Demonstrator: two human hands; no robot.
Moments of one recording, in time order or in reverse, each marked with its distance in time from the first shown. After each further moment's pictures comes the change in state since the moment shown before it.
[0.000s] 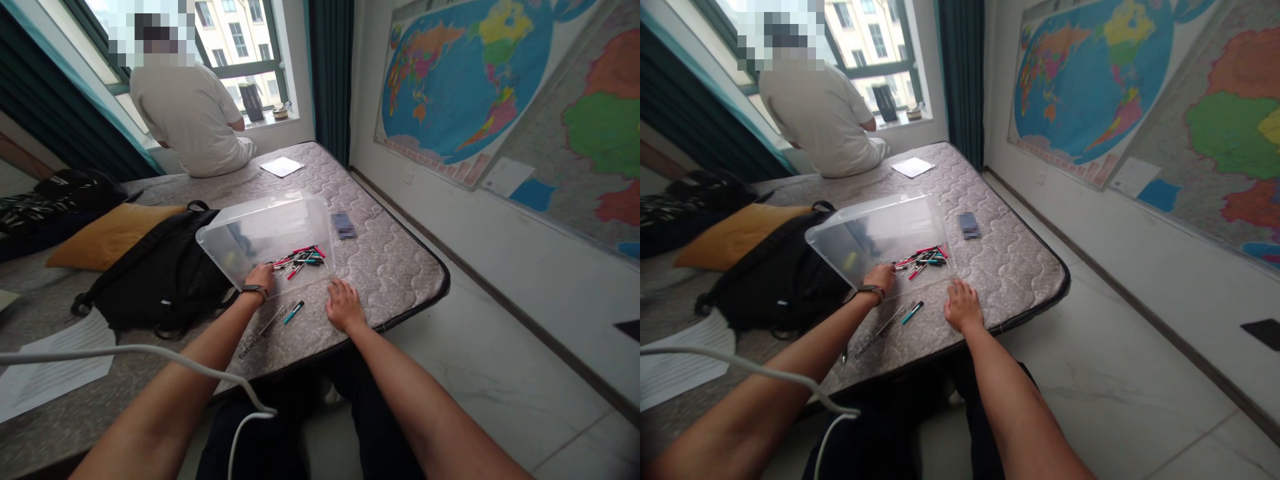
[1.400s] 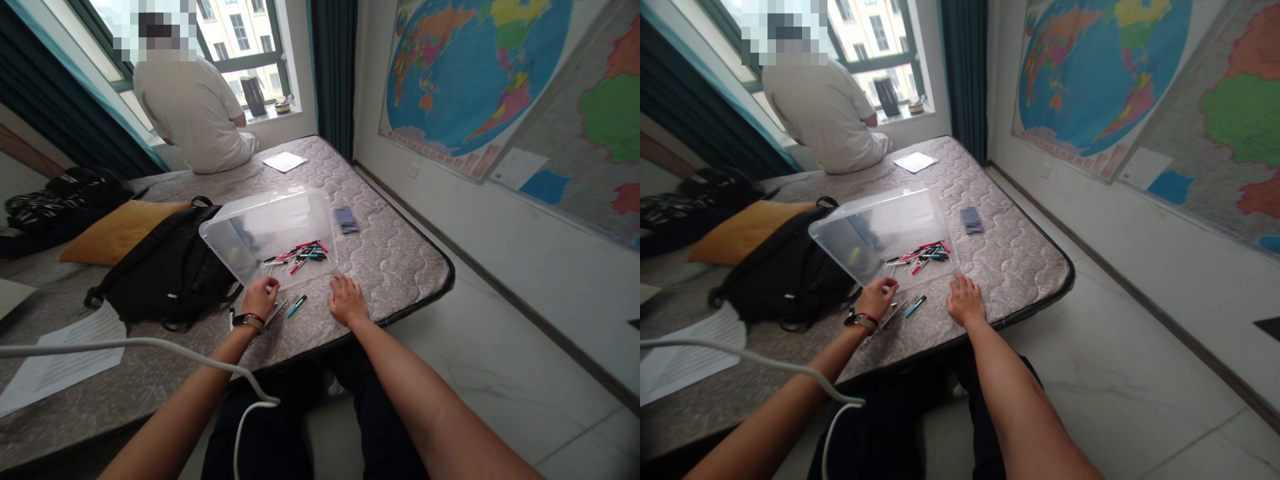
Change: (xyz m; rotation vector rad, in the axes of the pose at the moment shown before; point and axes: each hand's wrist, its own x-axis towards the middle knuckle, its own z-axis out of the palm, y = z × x) left_hand -0.088 -0.001 0.002 -0.226 0.176 0.048; right_hand -0.001 0.001 0.003 0.005 0.008 -0.001
